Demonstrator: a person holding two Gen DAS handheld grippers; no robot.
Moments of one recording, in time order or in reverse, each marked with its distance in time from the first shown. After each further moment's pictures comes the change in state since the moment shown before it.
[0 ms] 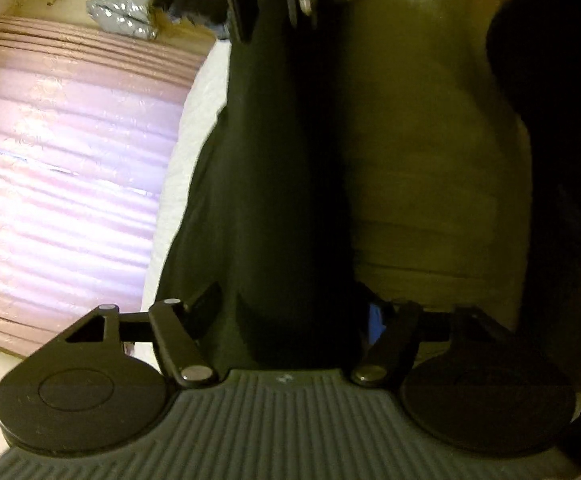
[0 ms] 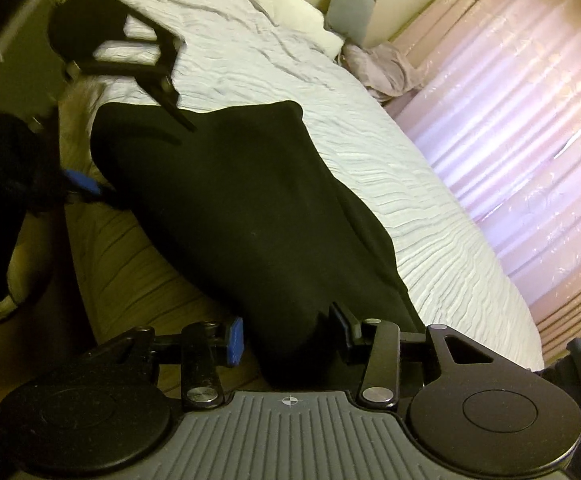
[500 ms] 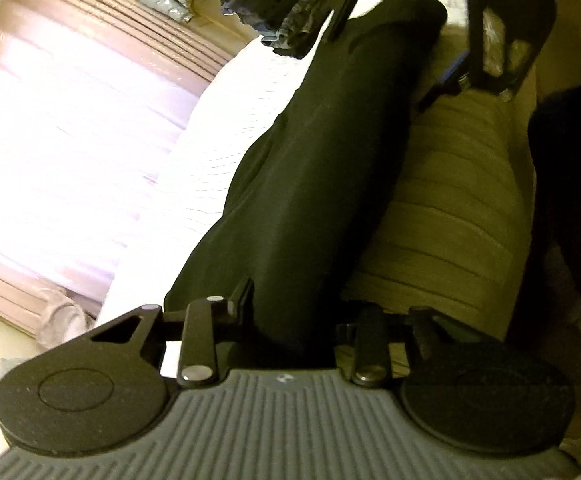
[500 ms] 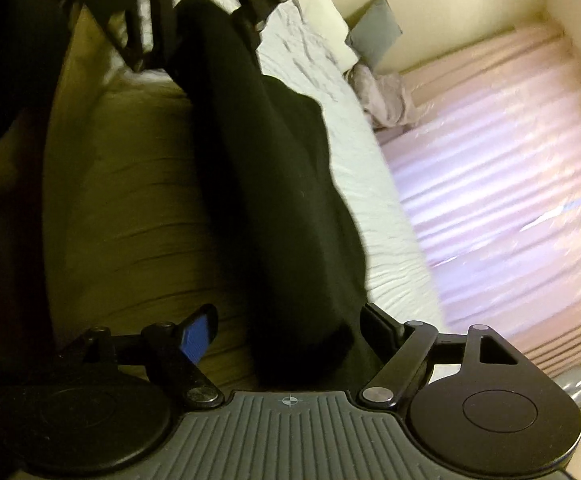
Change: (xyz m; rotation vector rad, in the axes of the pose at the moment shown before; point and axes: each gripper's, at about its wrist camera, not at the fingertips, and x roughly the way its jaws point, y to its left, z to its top) left arm -0.019 0.068 -0.011 -0.232 -0.058 -0.085; right arm 0.025 0.040 -0.013 -0.304 -0.003 -0.203
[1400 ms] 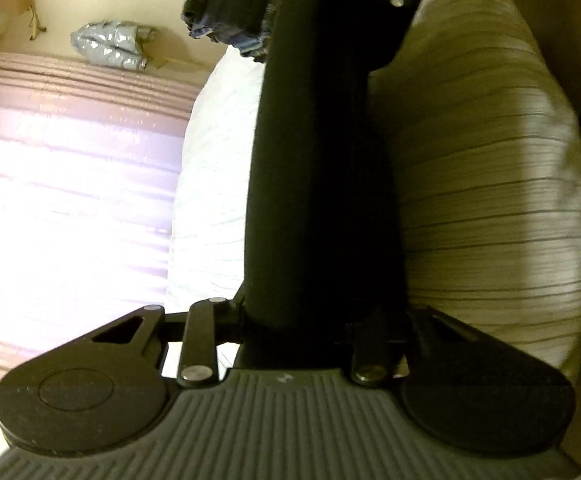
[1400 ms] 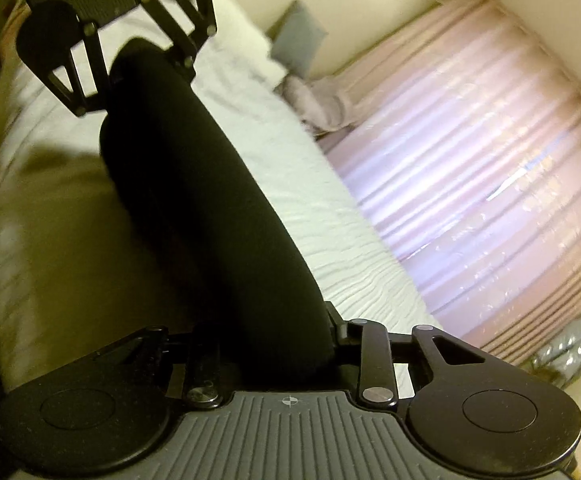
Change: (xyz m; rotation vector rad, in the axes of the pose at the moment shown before) left arm 0.048 0.108 0.006 0.345 -0.036 0.023; right arm 0.027 -0.090 0.048 0.282 -0.060 -0.046
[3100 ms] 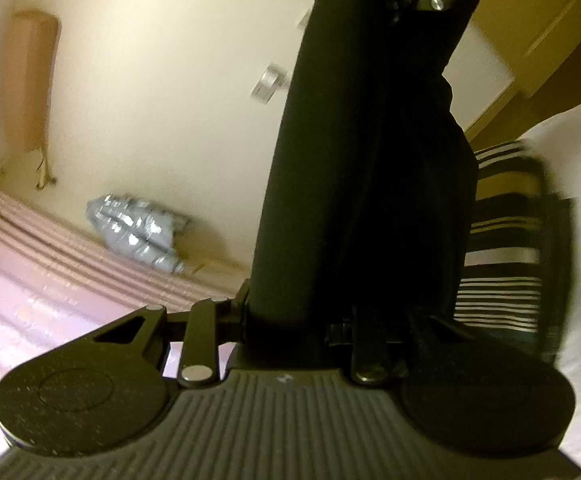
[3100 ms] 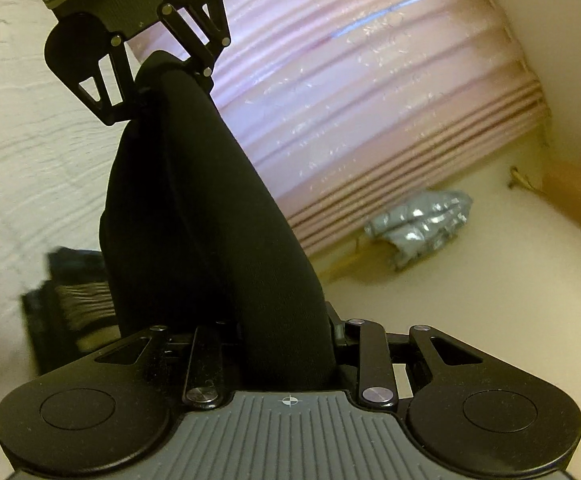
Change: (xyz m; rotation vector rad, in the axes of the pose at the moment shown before) left arm 0.218 0.468 0.499 0.009 -0.522 -0.002; right arm -0.095 -0.636 -0.045 0.027 0.436 -0.322
